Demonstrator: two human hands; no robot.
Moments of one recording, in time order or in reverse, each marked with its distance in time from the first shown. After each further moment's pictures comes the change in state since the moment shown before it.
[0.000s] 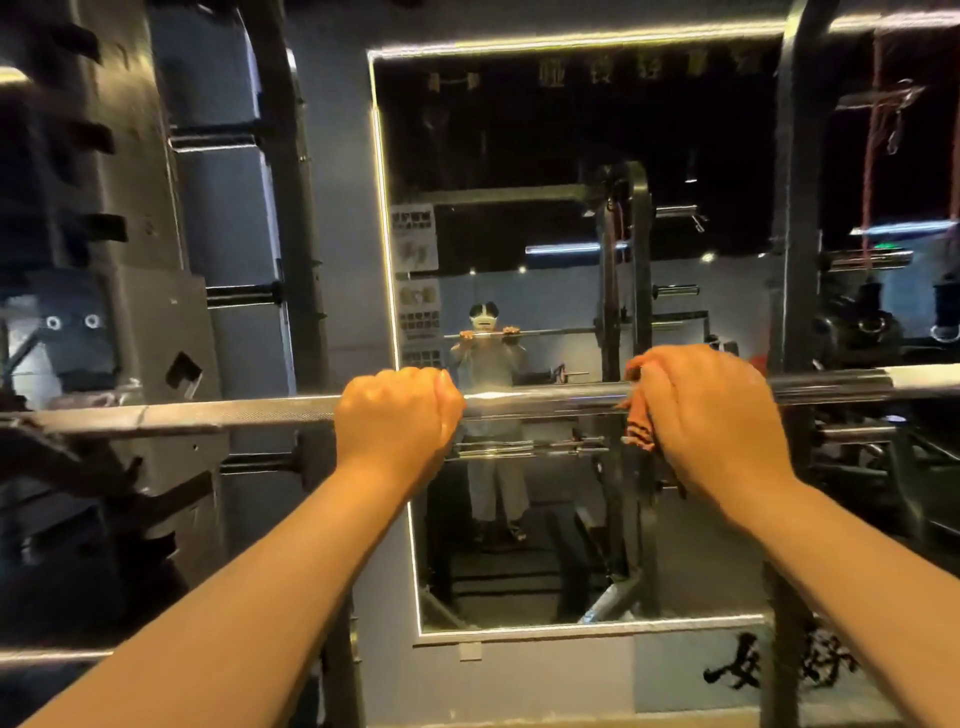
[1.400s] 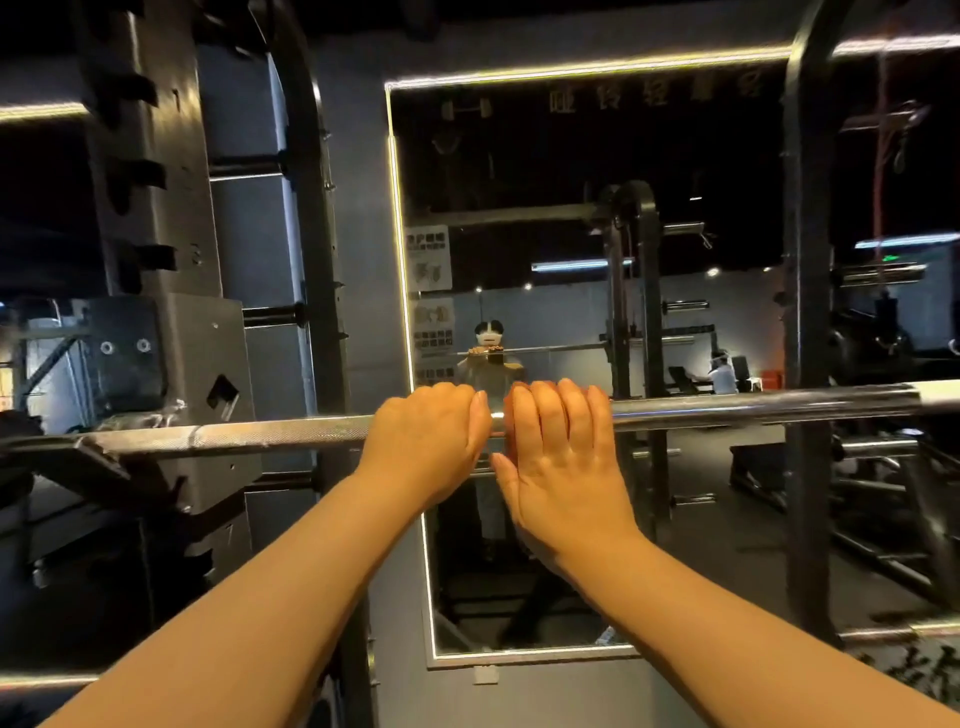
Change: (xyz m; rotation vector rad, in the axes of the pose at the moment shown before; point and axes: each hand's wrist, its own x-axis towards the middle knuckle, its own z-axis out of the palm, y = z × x) left_hand 0.008 -0.010 -0.029 -0.126 -0.317 0.077; right_hand -0.009 -0.145 0.053 -0.208 -0.091 -0.073
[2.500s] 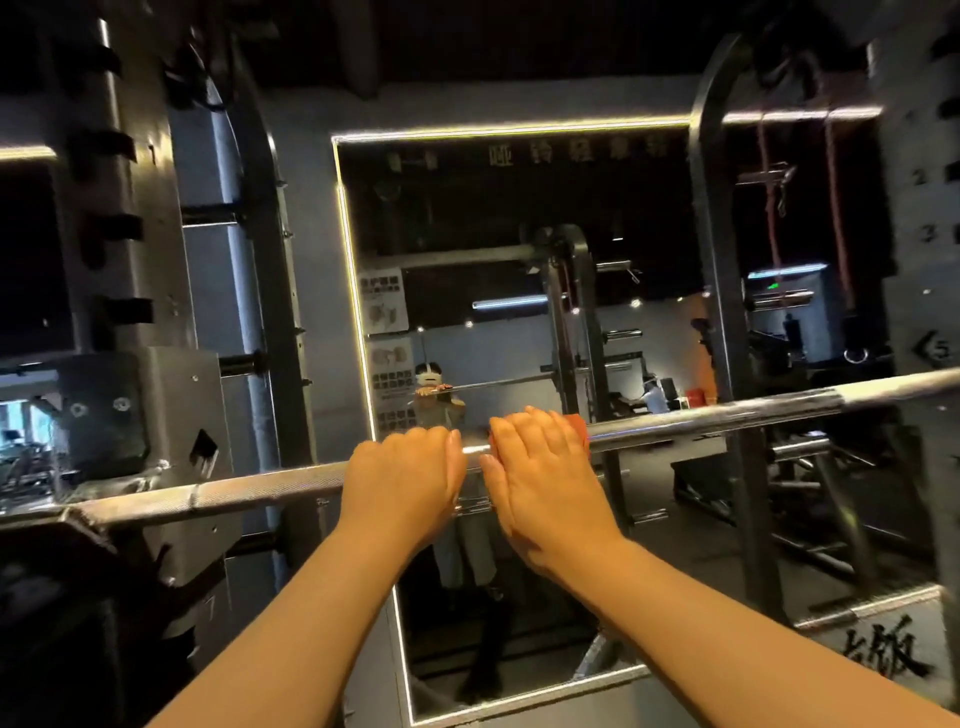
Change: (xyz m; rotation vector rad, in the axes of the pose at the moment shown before) left_hand -0.015 -0.038 0.010 0.143 0.048 0.085; right_hand 0.011 -0.029 -0.008 0.132 0.124 0.025
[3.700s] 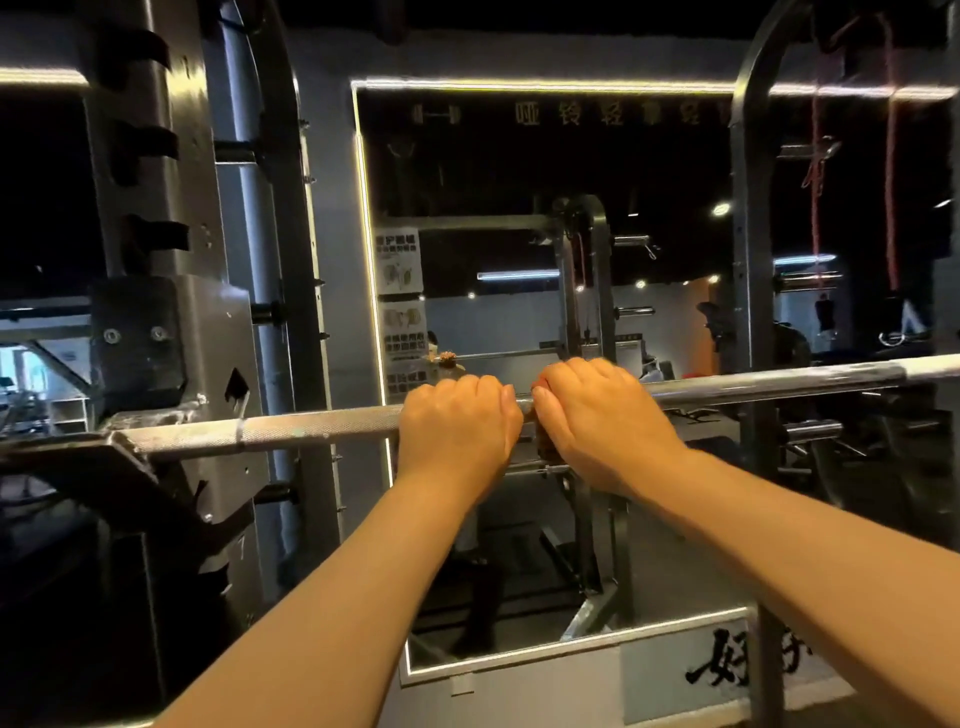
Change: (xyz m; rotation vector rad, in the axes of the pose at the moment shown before) left_hand -0.005 0.003 0.021 -0.095 0.350 -0.119; right_hand 0.026 0.005 -0.017 -0.025 -0.222 -0.028
